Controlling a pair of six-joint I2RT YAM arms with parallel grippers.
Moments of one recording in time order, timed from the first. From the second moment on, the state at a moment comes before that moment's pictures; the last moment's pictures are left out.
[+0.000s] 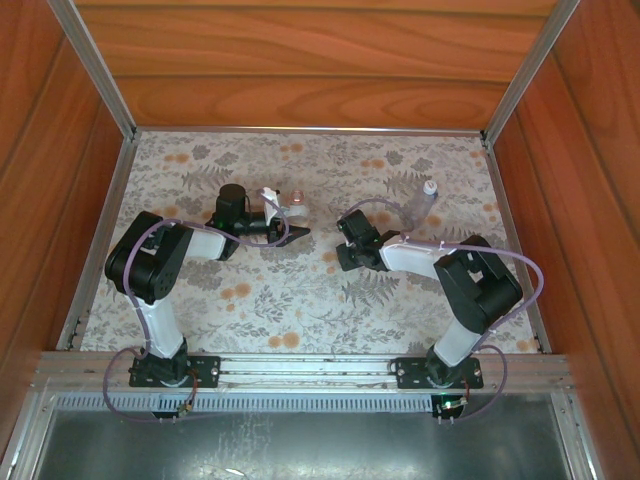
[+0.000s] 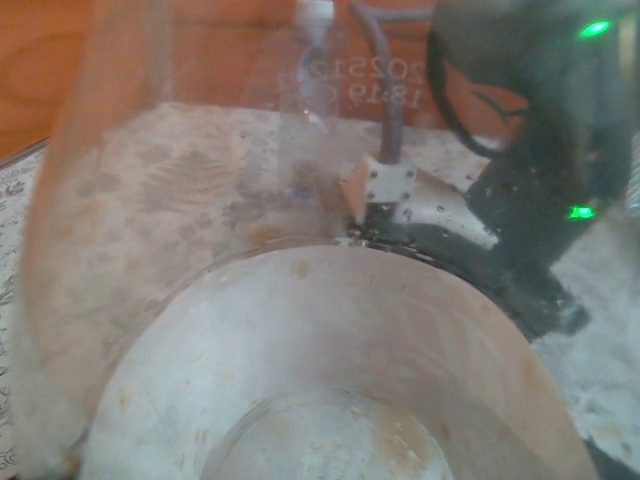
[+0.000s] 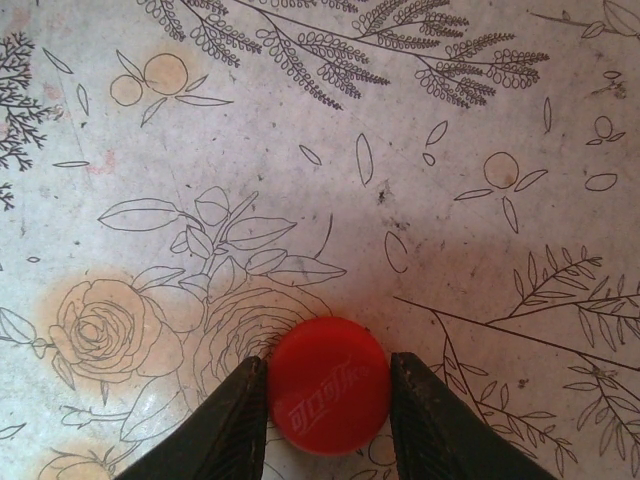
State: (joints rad) left arm -0.41 1.85 0.76 0.78 0.99 0.20; right arm 0.68 1.68 0.83 -0.24 0.14 0.24
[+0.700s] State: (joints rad) left arm -0.41 1.86 0.77 0.78 1.00 0.19; right arm 0.68 1.62 0.92 -0.41 0.13 0.22
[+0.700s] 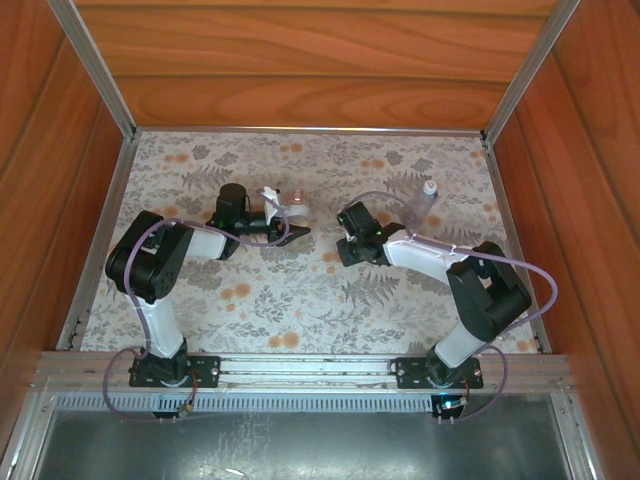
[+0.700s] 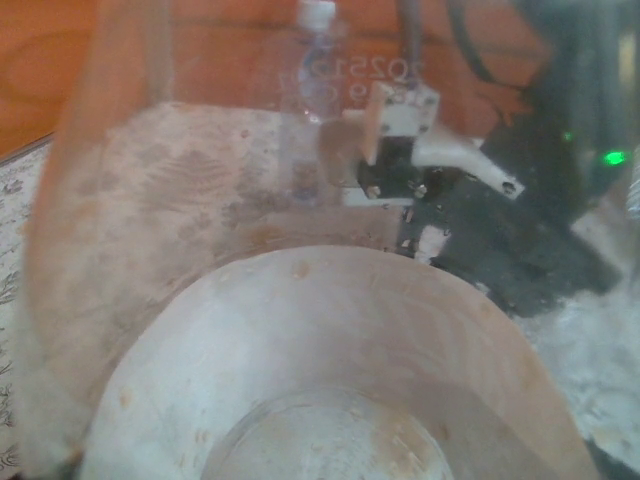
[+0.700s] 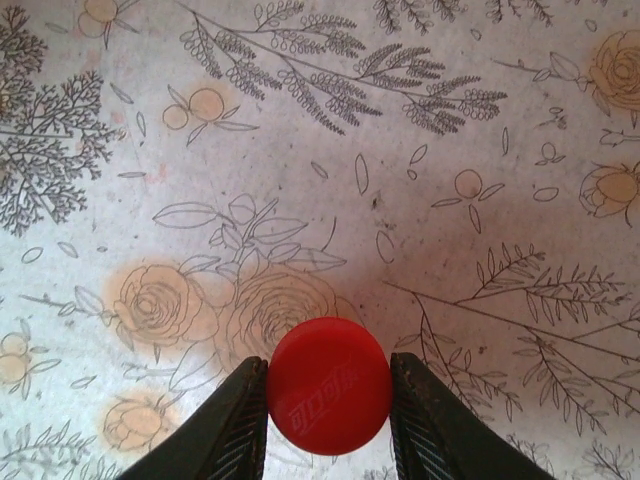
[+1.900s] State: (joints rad) left arm -0.41 1.87 0.78 0.79 1.01 0.19; right arm 0.73 1.74 1.91 -1.17 -0.06 0.07
